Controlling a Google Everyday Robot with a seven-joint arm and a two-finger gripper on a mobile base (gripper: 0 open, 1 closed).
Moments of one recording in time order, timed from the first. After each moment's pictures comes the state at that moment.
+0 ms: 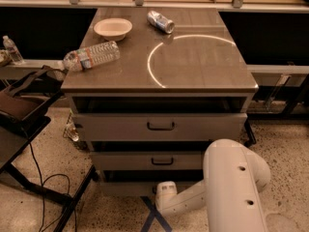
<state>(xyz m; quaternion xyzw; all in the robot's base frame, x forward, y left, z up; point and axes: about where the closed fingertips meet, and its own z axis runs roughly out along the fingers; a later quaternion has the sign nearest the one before) 0.510 -0.046 0.146 -0.72 0.68 -0.07 0.11</state>
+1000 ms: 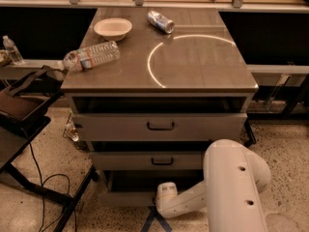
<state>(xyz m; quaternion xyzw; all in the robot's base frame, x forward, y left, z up) 0.510 -0.046 0.145 -0.72 0.68 -0.07 0.11</state>
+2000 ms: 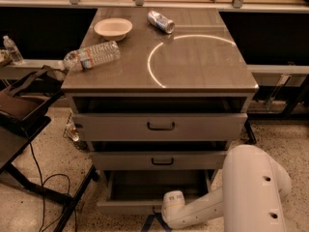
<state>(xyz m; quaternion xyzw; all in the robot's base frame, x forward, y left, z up) 0.465 -0.072 0.159 -0.70 0.70 -0.07 0.11</state>
